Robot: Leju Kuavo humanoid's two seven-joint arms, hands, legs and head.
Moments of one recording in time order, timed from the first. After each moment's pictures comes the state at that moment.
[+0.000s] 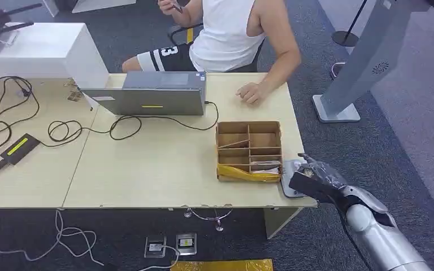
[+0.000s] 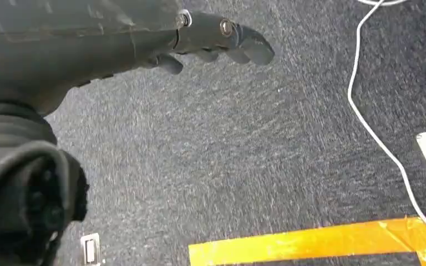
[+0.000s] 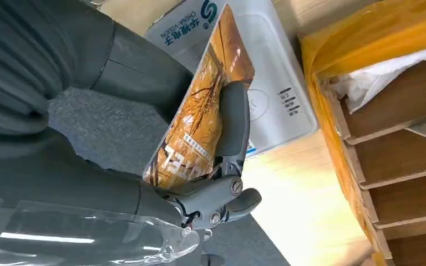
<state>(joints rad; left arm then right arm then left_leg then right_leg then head) -0.12 0.07 0.16 -0.19 -0.48 0.33 -0.12 -0.41 -0.44 0.39 -1.12 0.66 0.08 -0.11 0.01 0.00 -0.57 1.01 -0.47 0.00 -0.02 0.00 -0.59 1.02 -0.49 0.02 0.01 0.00</state>
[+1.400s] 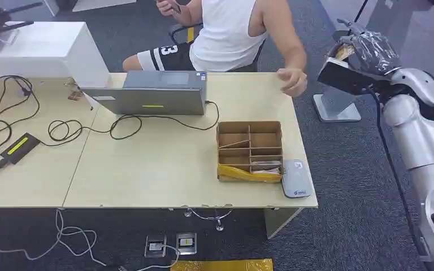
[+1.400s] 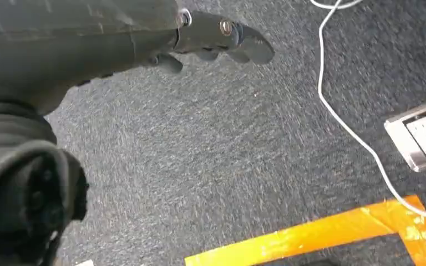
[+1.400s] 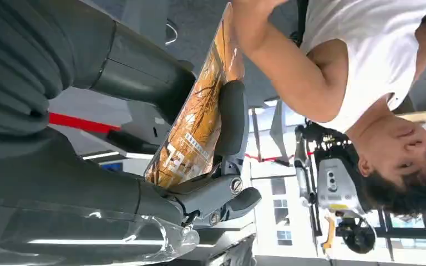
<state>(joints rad) -0.16 0.08 0.12 -0.19 -0.56 0.29 -0.13 -1.08 -0.38 0.37 -0.88 0.90 -0.02 -0.31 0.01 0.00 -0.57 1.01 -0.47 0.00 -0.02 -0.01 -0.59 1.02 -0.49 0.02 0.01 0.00</state>
